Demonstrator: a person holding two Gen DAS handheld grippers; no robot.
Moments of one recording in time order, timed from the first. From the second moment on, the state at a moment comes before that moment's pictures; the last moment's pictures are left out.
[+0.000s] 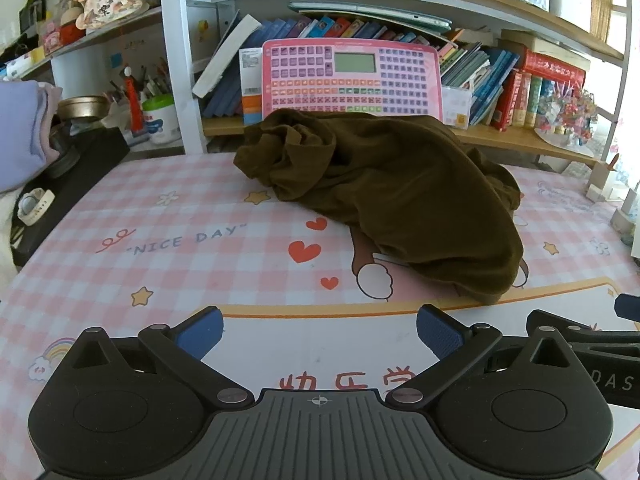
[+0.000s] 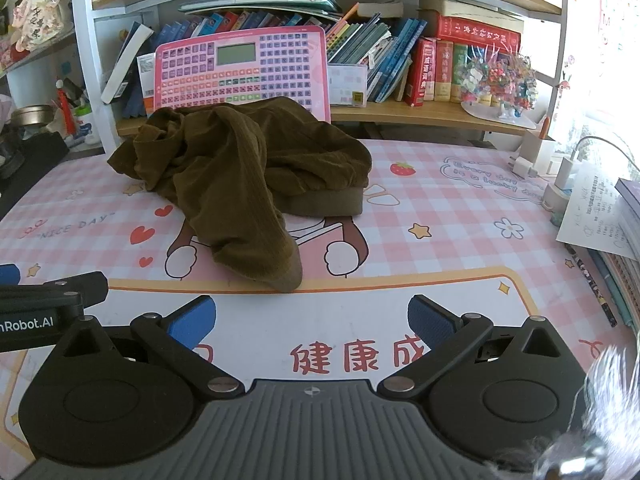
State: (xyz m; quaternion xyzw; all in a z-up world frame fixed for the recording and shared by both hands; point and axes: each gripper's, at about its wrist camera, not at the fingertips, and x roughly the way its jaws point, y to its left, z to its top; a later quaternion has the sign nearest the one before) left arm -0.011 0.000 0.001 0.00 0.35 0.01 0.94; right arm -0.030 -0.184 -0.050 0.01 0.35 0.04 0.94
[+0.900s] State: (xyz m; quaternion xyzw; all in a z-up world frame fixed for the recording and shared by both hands) left arm -0.014 -0.002 0.003 0.01 0.35 0.02 0.94; right arm -0.031 -0.186 -0.050 0.01 0.35 0.04 0.93
